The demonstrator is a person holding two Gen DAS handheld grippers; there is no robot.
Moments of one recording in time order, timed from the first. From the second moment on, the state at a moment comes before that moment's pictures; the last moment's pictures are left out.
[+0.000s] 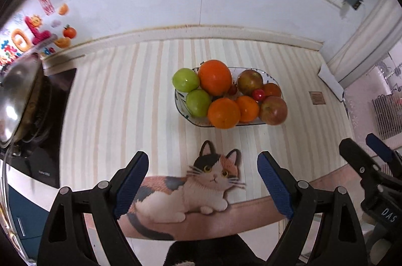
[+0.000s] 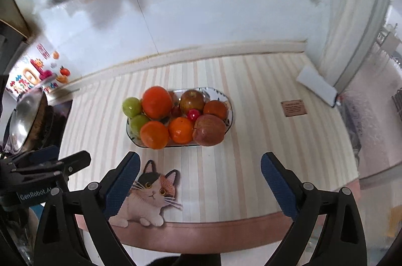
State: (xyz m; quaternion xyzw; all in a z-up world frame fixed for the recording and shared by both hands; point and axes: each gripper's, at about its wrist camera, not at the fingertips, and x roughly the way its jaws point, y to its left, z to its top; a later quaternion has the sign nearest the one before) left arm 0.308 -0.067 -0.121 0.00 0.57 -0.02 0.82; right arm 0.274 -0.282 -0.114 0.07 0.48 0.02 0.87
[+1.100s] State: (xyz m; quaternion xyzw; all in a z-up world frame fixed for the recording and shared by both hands) left arm 0.088 -0.077 -0.010 0.02 0.41 0.03 0.91; right arm 0.027 -0.275 0.011 0.04 0.35 0.05 0.93
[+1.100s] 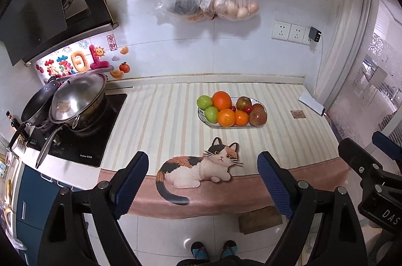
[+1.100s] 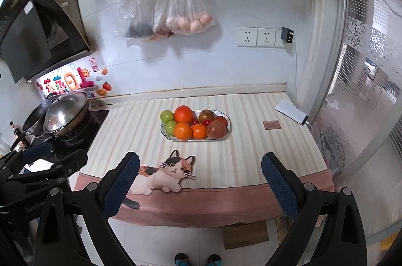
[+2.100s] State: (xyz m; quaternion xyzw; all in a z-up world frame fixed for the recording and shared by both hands) left arm 0.169 -0.069 -0.049 0.02 0.43 0.07 0.90; right arm 0.144 -0.270 -0.049 0.05 0.39 0.08 0.92
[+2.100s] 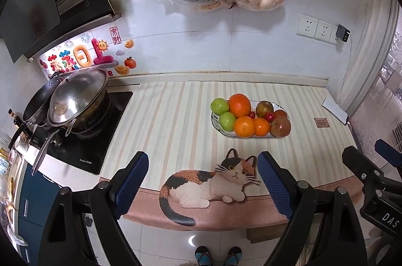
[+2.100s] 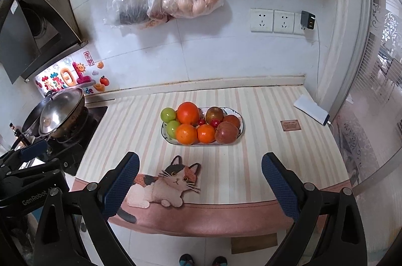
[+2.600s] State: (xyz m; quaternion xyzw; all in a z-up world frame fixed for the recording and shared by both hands) left arm 0.172 -0.072 -0.051 0.02 0.43 0.06 0.90; right arm 0.152 -0.273 -0.058 0.05 0.39 0.08 0.92
